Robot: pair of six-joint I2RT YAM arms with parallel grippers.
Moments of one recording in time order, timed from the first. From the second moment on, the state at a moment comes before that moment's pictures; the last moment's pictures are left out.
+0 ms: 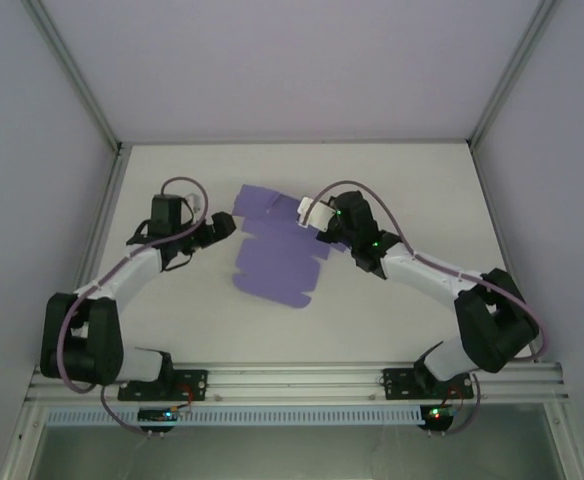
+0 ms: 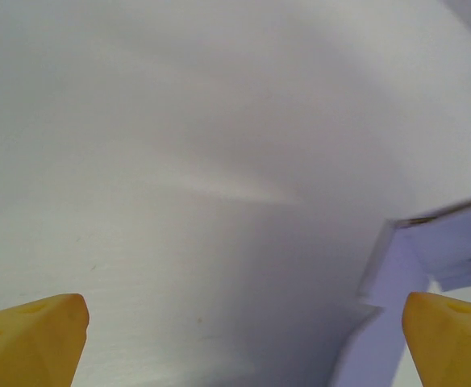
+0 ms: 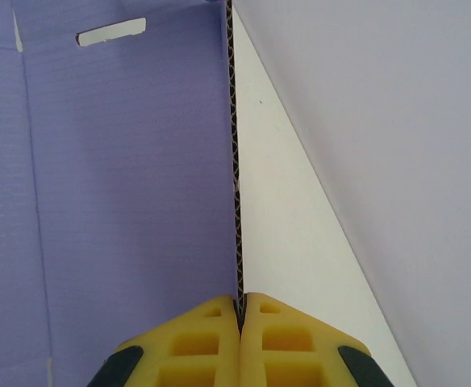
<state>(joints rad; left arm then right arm) -0.17 1.37 0.77 -0.20 0.39 -0.56 0.61 1.46 0.89 0.13 0.09 -0.78</state>
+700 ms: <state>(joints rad) -0.17 1.58 0.68 0.34 0.71 -0.62 0.59 1.43 0.89 0.13 0.06 -0.69</state>
